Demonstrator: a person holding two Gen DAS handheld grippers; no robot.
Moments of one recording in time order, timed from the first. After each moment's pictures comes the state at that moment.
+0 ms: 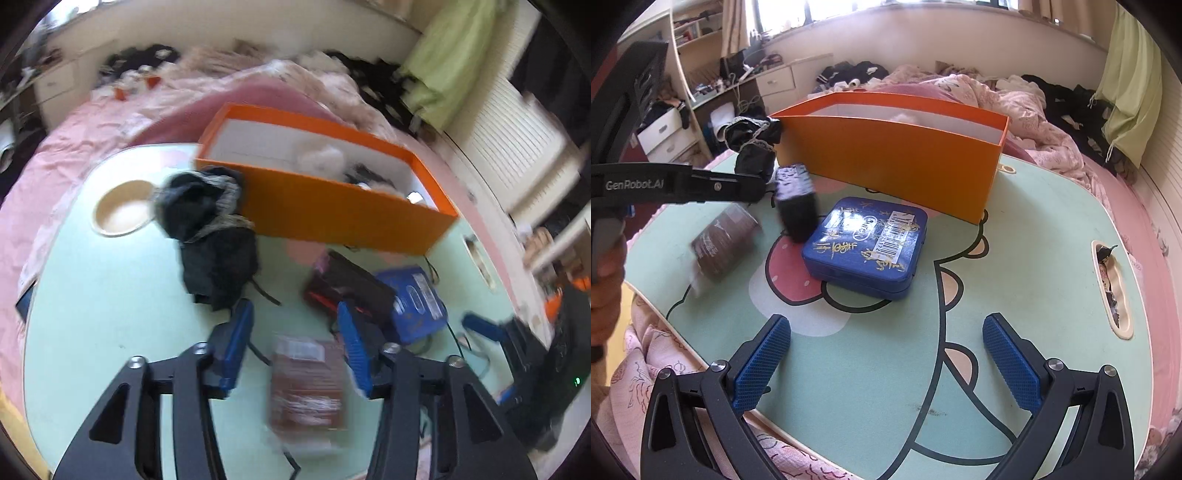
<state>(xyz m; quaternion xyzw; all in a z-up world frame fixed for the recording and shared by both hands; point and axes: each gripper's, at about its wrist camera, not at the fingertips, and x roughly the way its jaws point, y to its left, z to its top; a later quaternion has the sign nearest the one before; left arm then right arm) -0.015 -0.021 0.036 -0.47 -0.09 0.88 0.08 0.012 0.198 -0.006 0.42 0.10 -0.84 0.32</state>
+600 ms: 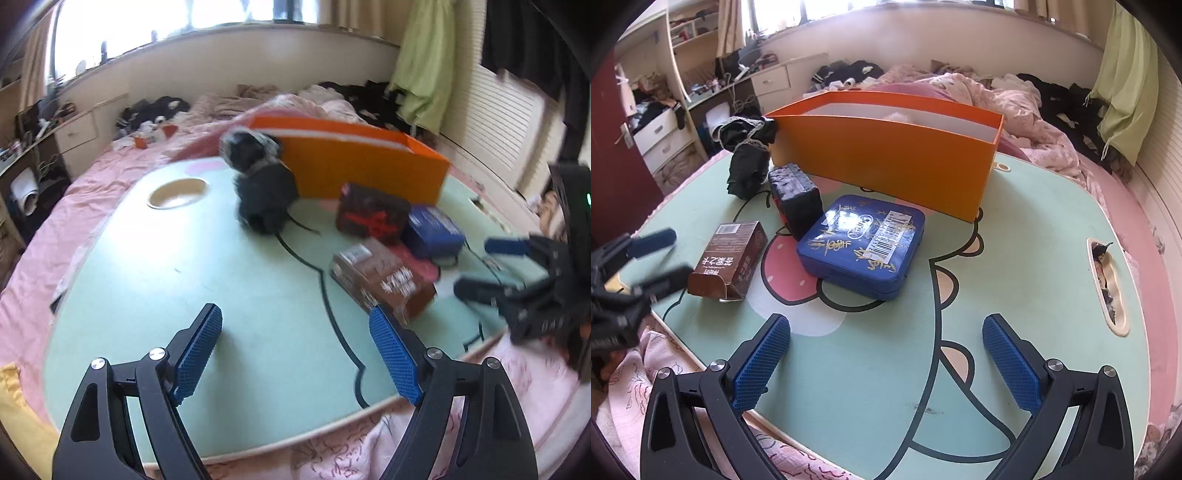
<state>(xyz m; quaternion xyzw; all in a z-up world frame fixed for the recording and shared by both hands) 0.069 -0.029 0.007 -0.38 0.01 0.92 0.07 0.011 0.204 -0.007 0.42 0.10 -0.84 0.31</state>
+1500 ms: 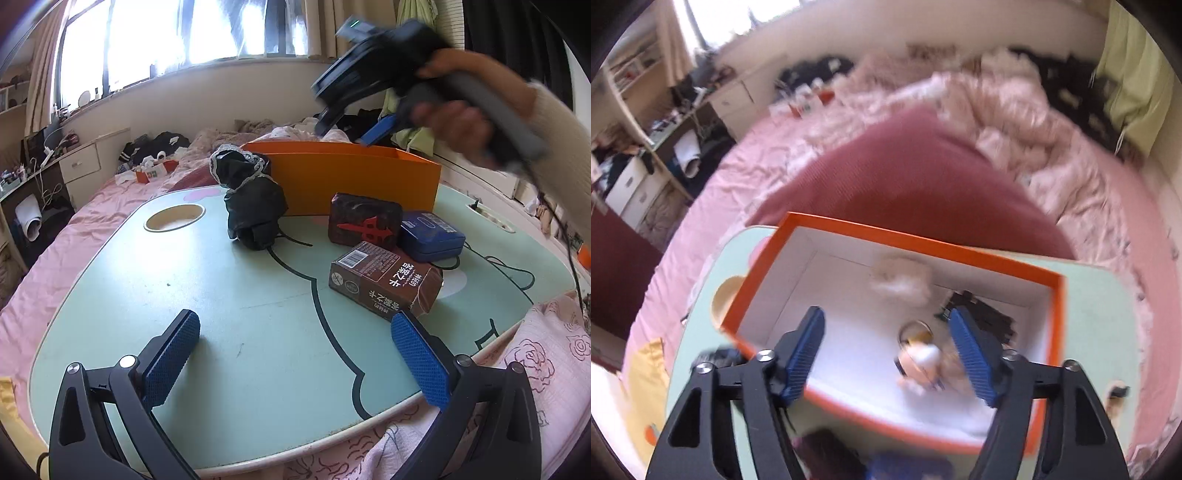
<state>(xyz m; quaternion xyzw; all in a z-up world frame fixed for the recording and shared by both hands) 0.078 -0.025 -0.012 -0.31 0.02 0.95 0.07 -0.170 0.090 0.062 0.52 0.04 -0.81 0.27</state>
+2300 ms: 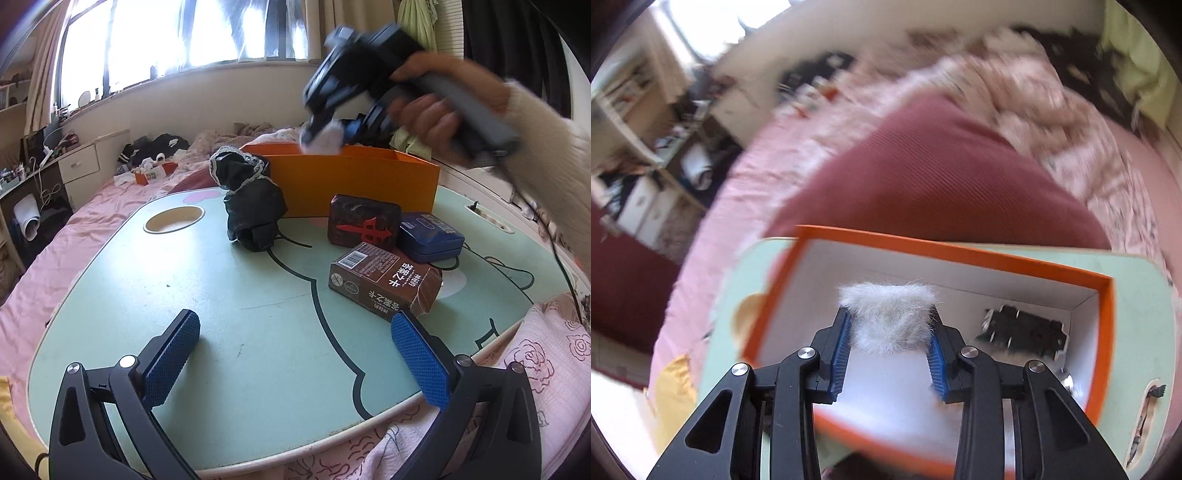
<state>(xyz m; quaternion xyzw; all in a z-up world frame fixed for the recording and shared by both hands) 0.080 -0.025 -0.012 -0.30 0.02 0.95 0.07 -0.154 0.079 0.075 0.51 -0.01 -0.80 0.31</state>
